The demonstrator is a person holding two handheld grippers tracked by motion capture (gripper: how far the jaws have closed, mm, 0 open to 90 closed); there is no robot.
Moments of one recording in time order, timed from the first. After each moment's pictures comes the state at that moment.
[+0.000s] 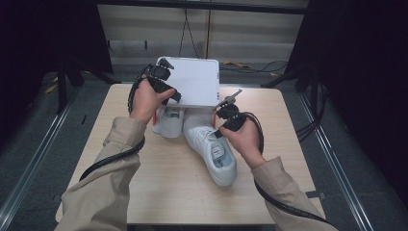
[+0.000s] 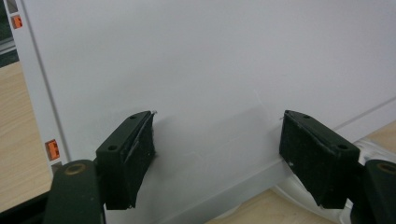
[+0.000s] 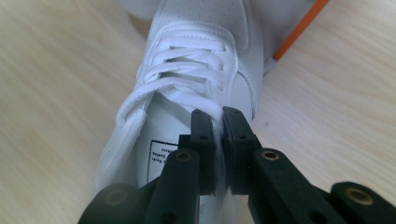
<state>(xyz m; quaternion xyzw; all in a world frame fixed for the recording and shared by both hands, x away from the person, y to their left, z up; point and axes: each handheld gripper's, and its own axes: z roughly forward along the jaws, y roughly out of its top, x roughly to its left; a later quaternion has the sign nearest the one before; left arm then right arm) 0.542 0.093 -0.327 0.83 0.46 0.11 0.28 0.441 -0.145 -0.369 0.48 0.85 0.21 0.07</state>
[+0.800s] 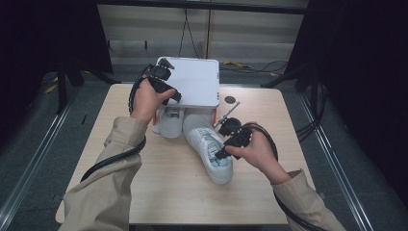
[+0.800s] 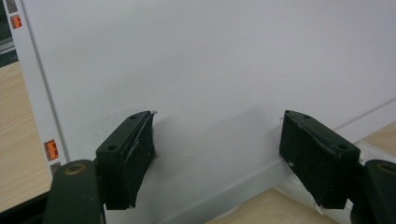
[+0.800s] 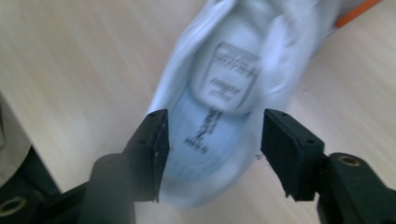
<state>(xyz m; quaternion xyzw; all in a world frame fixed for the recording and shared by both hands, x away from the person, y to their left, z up) 0.542 0.091 -0.327 0.83 0.47 0.11 0.28 0.392 -0.148 -0.366 0.34 0.92 0.17 0.03</state>
